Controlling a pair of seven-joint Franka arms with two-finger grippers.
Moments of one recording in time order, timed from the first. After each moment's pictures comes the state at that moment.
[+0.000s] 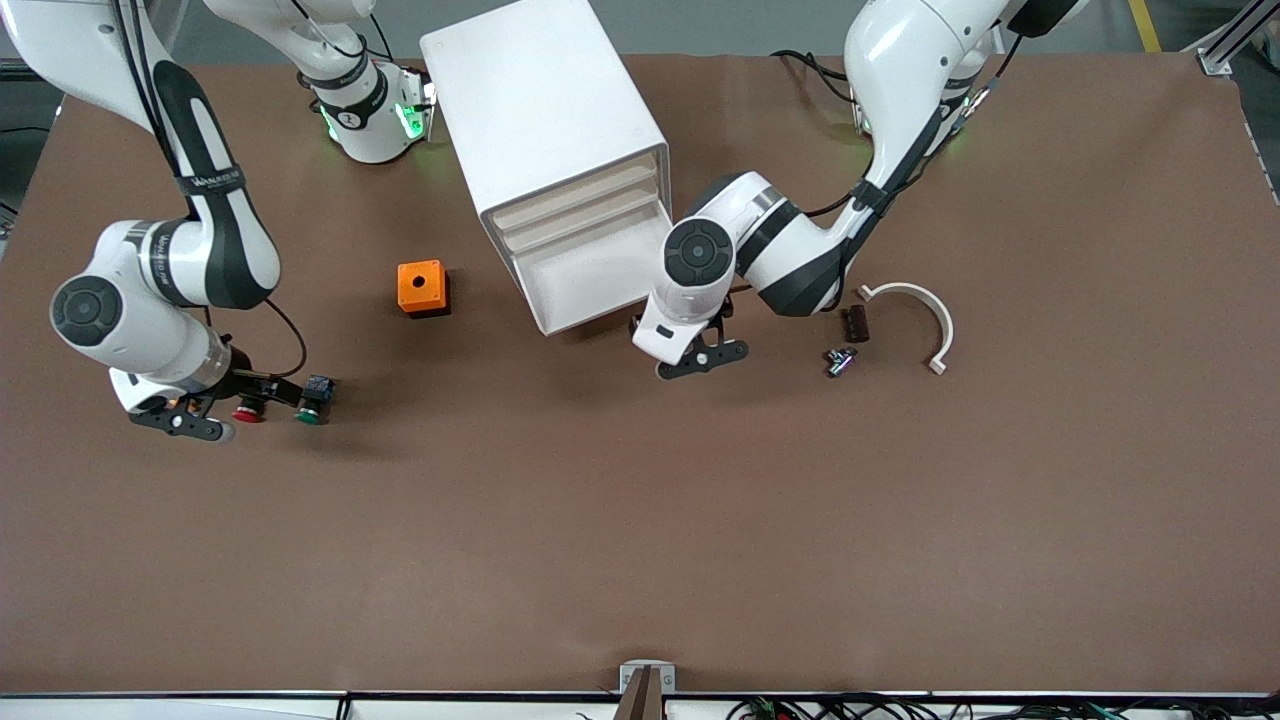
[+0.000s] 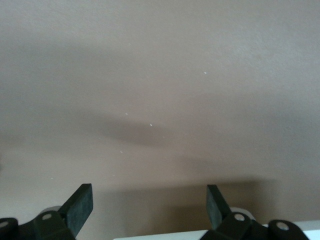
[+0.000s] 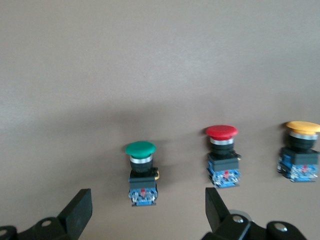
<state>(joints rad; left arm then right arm) -0.48 0.63 -0.34 -1.57 0.06 2.07 -1.06 -0.01 0.28 -0.06 -2.05 -0.06 2.29 0.20</state>
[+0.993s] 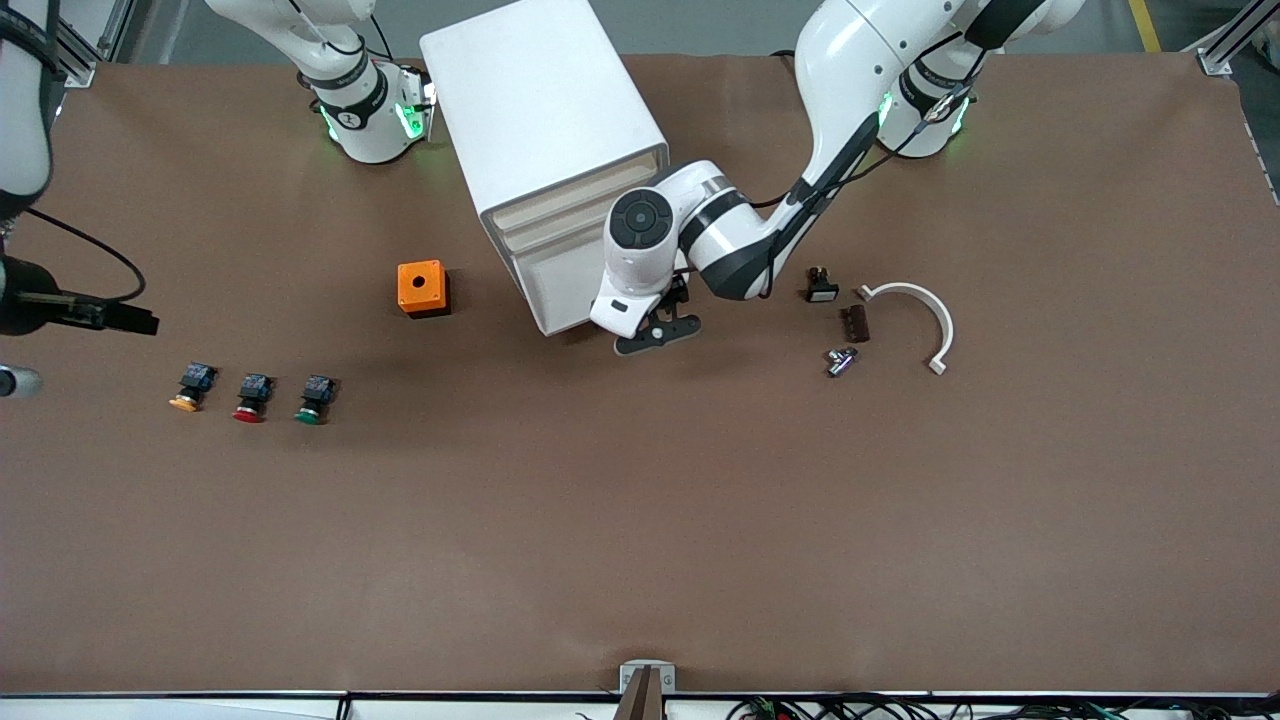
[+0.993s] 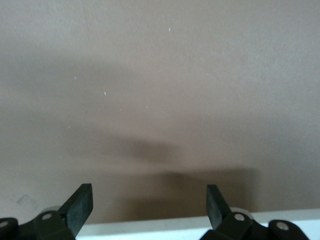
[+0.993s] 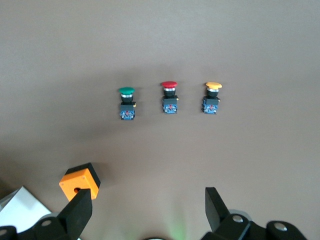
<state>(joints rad) -0.59 0.69 -0.34 -1.57 0.14 2.19 -1.26 -0.06 0.22 -0.06 -1.43 -0.05 1.43 0.04</state>
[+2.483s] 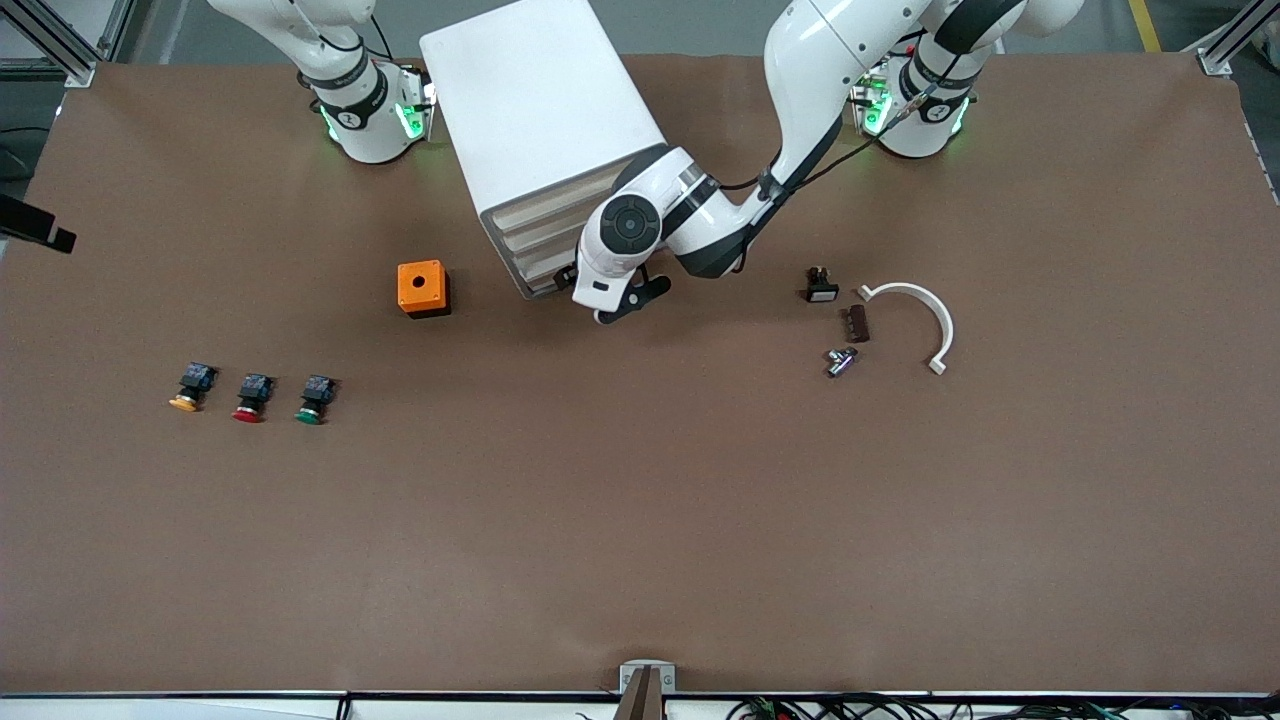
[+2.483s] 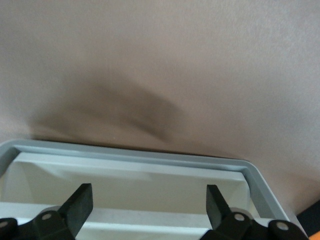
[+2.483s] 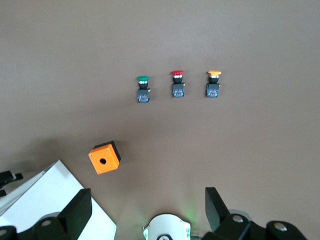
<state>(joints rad) -0.66 0.73 -0.36 -1.57 -0.25 2.24 -1.33 -0.11 0.08 -0.05 -1.33 0.02 1.26 0.02</state>
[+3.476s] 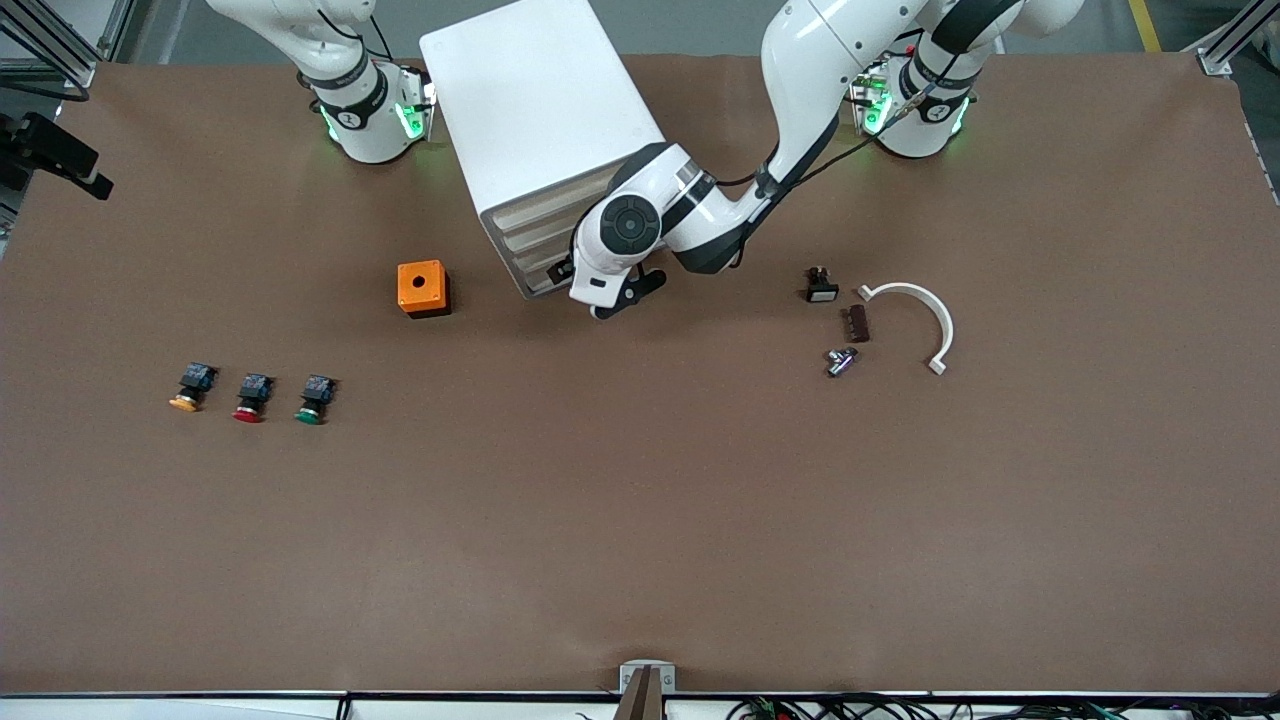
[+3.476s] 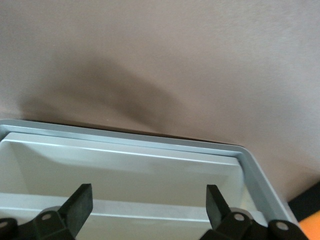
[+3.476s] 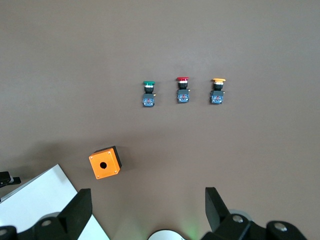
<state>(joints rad) -0.66 0.74 -0.36 -1.56 -0.30 2.24 -1.33 -0.07 -0.23 -0.05 -1.72 0.01 1.49 0.02</state>
